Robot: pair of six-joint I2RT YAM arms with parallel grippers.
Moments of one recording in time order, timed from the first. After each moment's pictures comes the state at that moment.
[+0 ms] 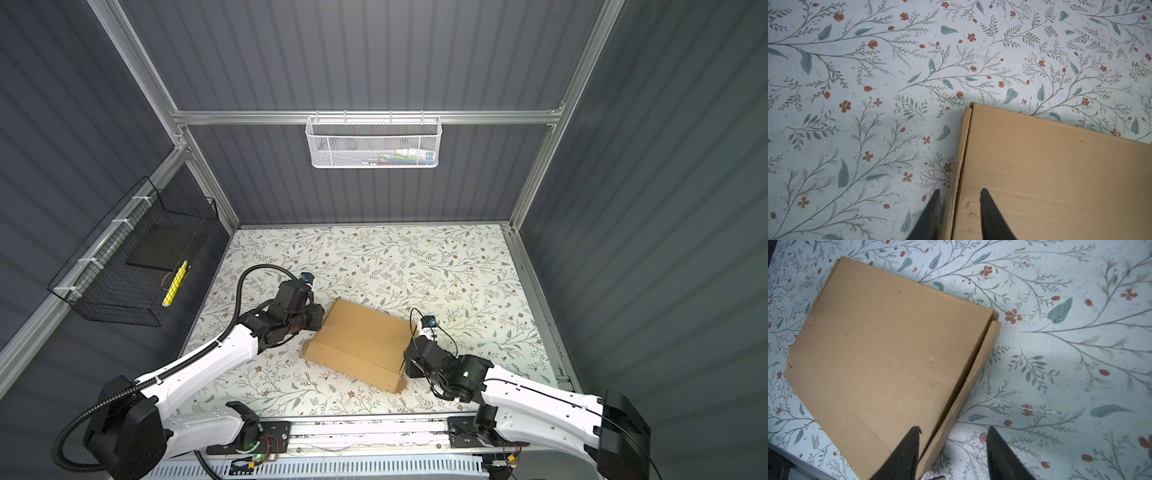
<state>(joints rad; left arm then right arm) -0.60 1.25 0.81 -0.46 -0.12 -0.32 1.01 0.90 0.46 -0.47 0.31 0.89</state>
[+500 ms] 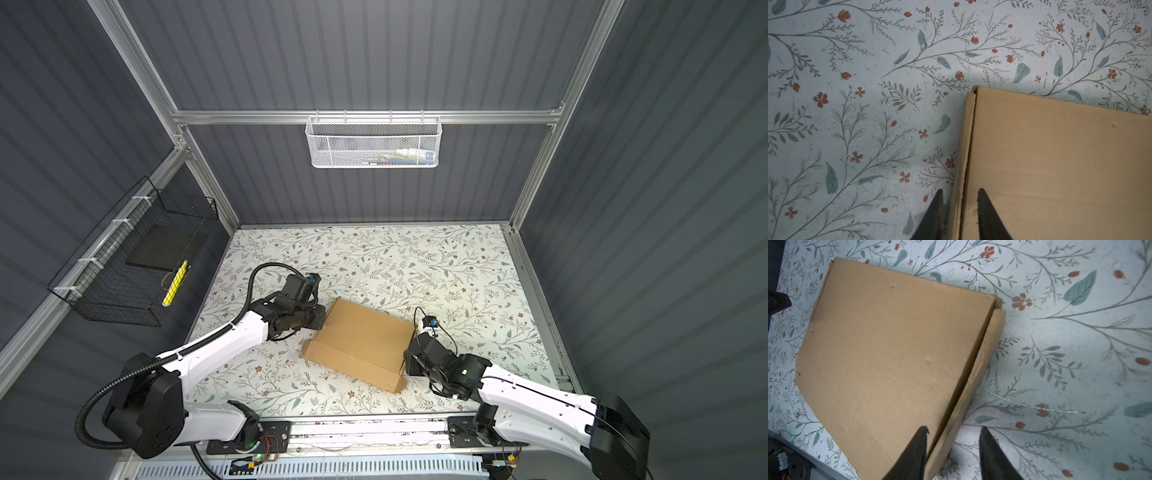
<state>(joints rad) -0.52 1.36 0.86 -0.50 -0.03 -0.25 0.96 0.92 0.43 -0.38 0.22 0.91</state>
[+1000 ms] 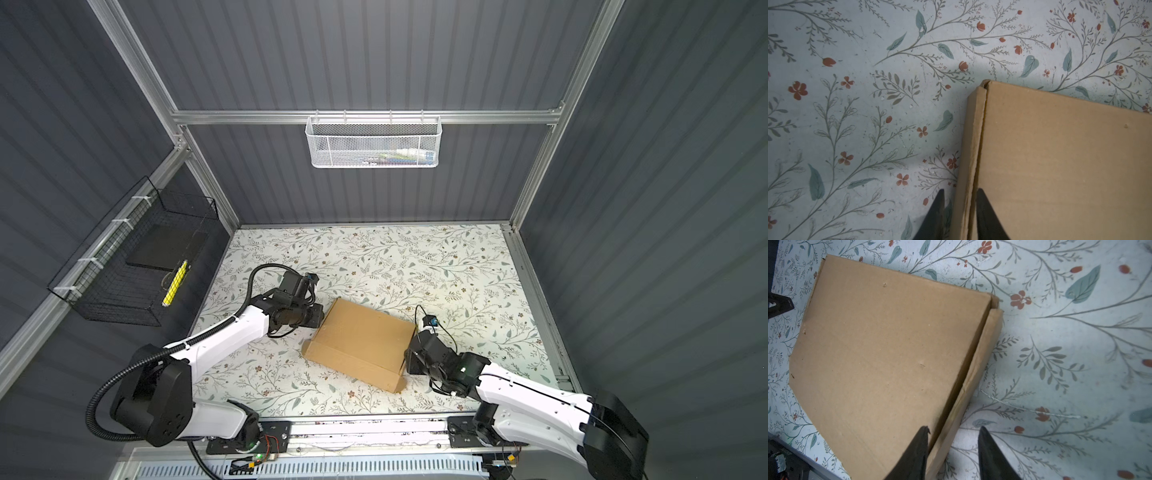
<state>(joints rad) -0.47 1.42 0.87 -0.50 0.07 -0.23 0.92 0.94 0.42 -0.36 0.19 0.89</state>
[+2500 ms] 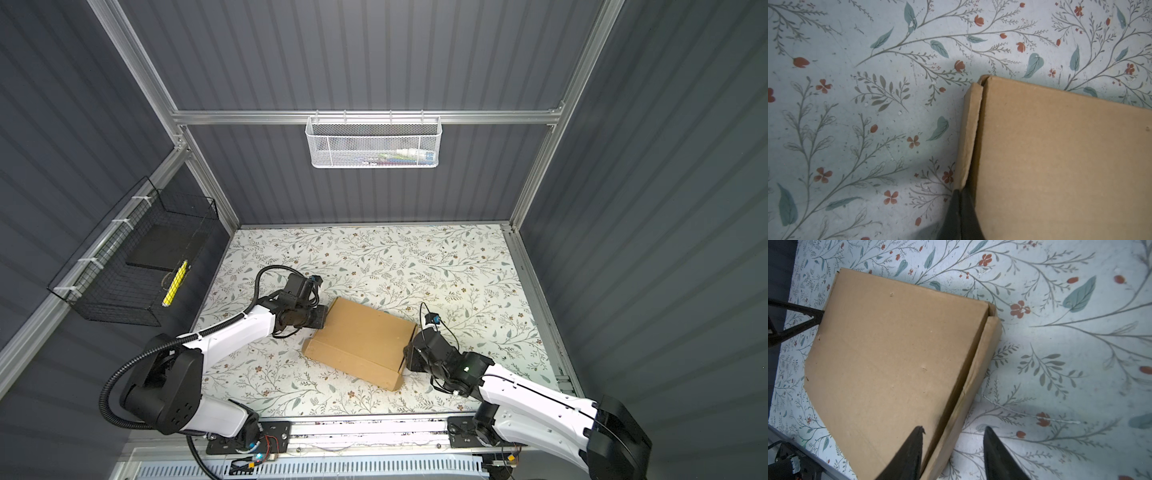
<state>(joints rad) -0.47 1.48 0.84 -0.41 0.08 -0.23 0.88 0.89 0.42 -0.35 0.17 0.89</state>
